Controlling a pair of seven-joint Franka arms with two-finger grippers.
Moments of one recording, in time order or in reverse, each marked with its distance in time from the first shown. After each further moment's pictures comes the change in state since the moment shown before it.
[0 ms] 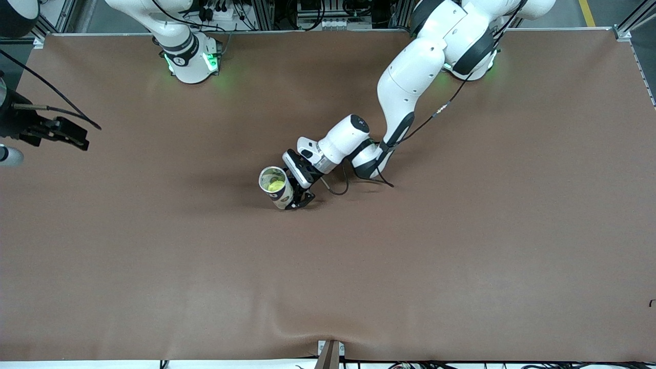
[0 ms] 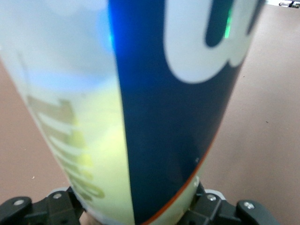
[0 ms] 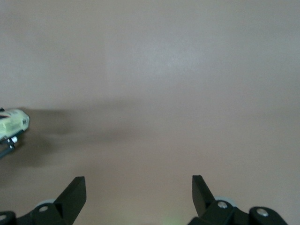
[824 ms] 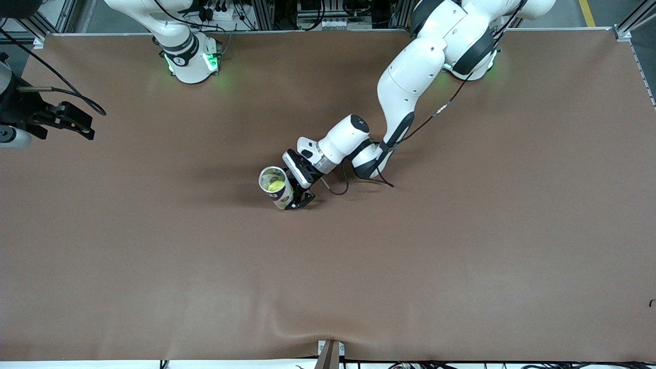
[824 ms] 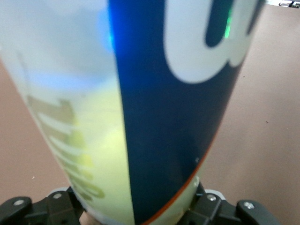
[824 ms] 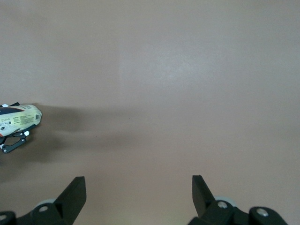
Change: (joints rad) left arm 0.000 0.000 0.000 0.000 0.000 0.000 0.000; right arm 0.044 -0.057 -0.023 -0.040 0.024 0.025 -0.022
